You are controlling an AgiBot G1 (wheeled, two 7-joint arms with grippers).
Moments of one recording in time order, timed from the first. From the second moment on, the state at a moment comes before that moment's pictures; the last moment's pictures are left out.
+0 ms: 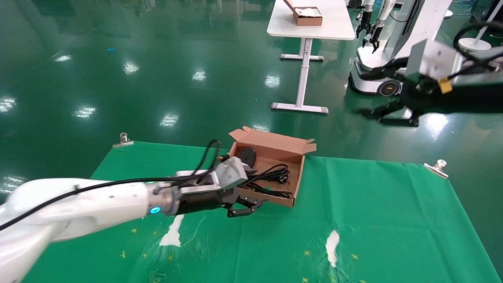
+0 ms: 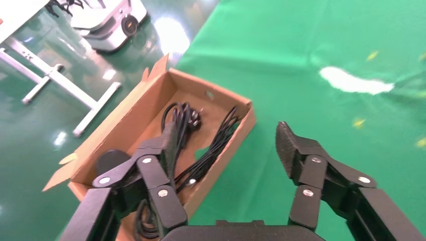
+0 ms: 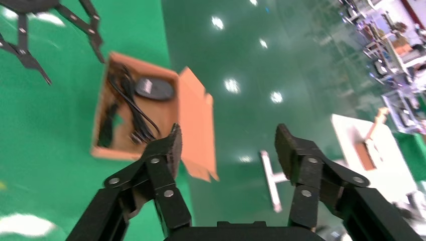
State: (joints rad) left arm -1.48 1.15 0.87 -0.68 1.17 0.89 0.18; right arm 1.87 -0.80 -0.60 0.66 -1.40 -1.34 -0.22
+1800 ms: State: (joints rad) left arm -1.07 0.60 0.26 -1.30 0.72 1.51 -0.19; right arm 1.05 -0.61 -0.27 1.30 -0.71 -1.50 0.19
